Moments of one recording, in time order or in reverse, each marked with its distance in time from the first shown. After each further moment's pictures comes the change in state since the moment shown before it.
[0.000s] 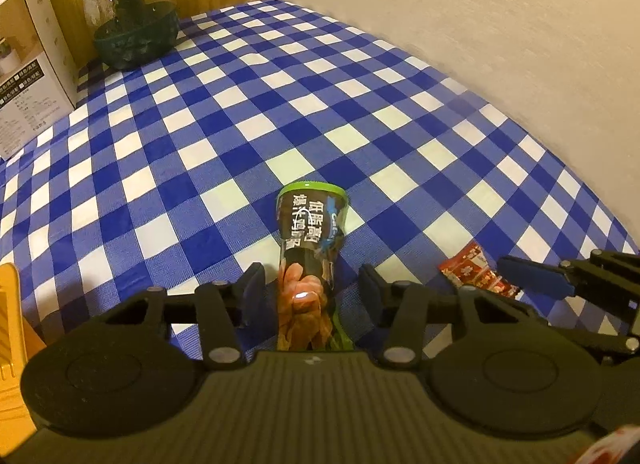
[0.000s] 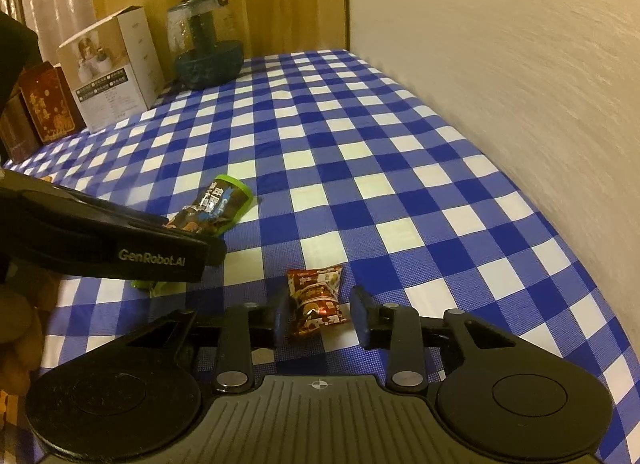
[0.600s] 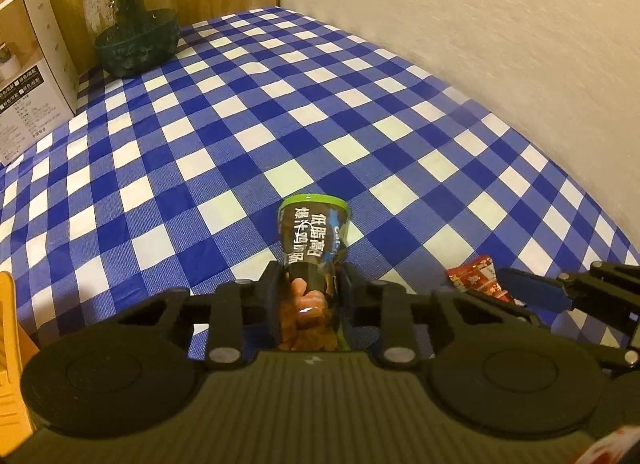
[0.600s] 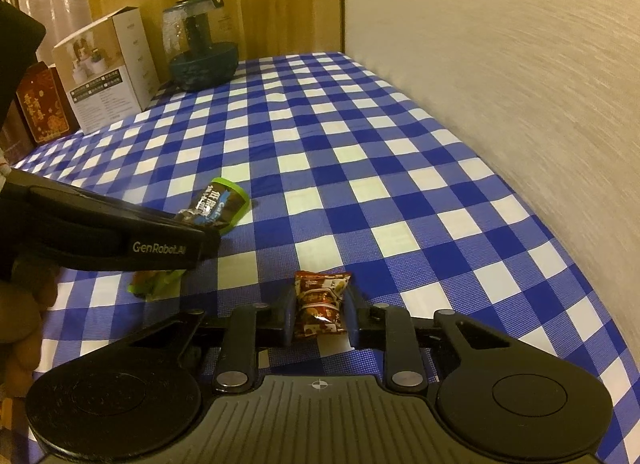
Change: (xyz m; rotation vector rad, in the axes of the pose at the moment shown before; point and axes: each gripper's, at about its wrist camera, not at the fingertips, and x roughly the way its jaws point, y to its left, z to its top) left arm 0.002 -0.001 0.003 -0.013 -0.026 0.005; right arm 0.001 0.001 0.002 0.001 -0.008 -0.020
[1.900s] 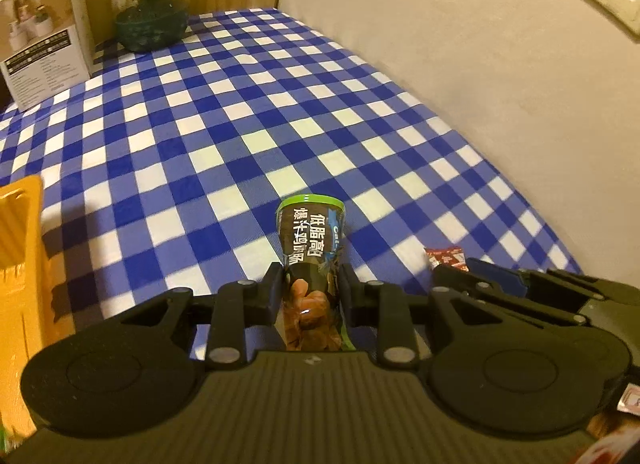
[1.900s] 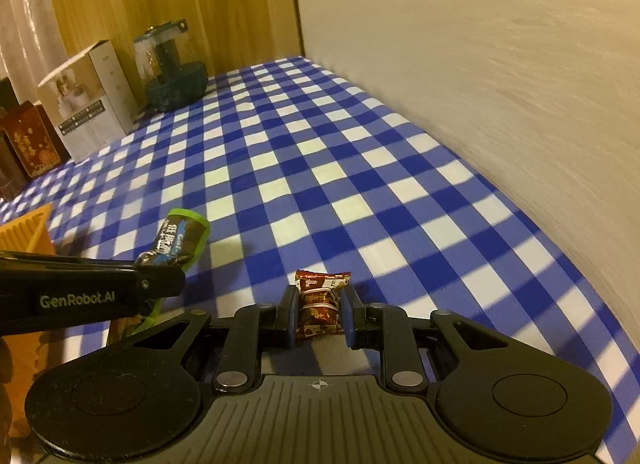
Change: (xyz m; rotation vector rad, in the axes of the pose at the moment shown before) left arm -0.075 -0.009 -0.035 -0.118 -0.011 -0.077; right arm -0.053 -0.011 -0.019 0.141 -0.002 -0.031
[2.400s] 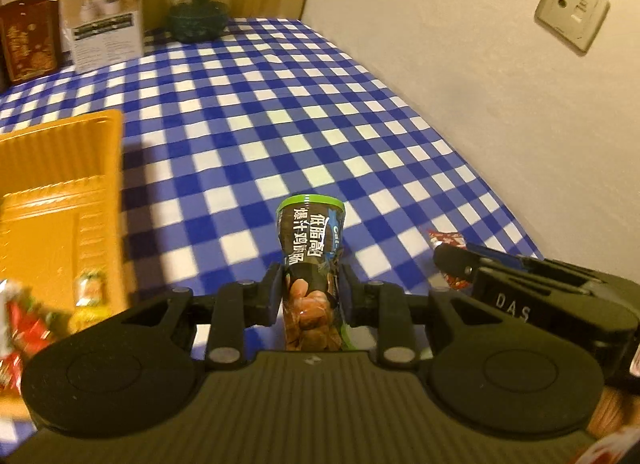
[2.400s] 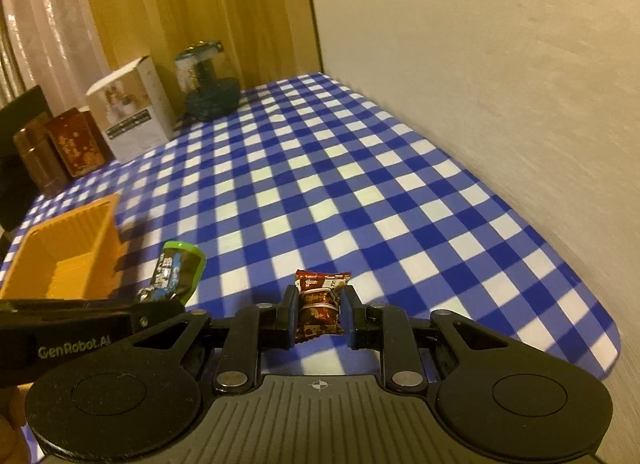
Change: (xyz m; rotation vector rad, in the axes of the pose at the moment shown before) left arm -0.095 -0.004 -0.064 -0.100 -0.046 0.018; right arm -0.089 0.022 -0.027 -0.006 -0.025 0.049
